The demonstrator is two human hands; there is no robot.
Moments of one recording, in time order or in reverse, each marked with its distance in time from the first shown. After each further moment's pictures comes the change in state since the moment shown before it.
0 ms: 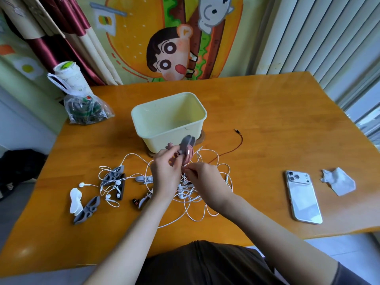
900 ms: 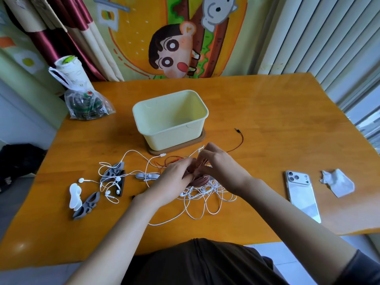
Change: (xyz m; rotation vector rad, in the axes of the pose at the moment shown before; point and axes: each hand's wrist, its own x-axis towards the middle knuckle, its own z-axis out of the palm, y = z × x) left_hand -0.006 0.013 -0.024 0.153 -0.708 0.101; right_hand 0.013 0.018 -0.041 -0.208 -0.125 -0.160
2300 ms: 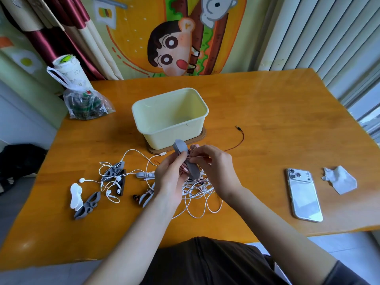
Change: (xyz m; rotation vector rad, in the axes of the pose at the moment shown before) left_hand 0.007 0.021 0.014 -1.314 0.524 -0.564; right_hand -0.002 -0.014 0.026 0.457 0.416 0.114
